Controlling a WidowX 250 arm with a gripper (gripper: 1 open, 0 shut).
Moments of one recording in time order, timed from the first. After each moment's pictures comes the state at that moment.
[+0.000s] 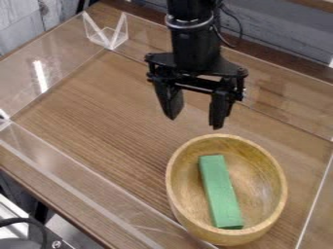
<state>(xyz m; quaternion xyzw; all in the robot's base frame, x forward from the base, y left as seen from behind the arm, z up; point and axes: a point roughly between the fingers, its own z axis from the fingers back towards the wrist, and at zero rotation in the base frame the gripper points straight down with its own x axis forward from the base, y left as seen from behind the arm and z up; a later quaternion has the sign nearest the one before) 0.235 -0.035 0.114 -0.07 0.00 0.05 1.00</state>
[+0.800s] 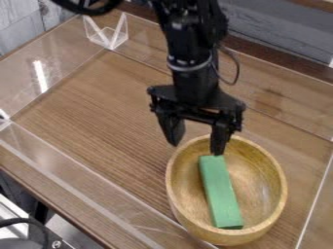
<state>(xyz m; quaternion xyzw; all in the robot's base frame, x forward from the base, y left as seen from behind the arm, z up) 0.229 -0.045 0.078 -0.07 -0.02 0.06 1.00</state>
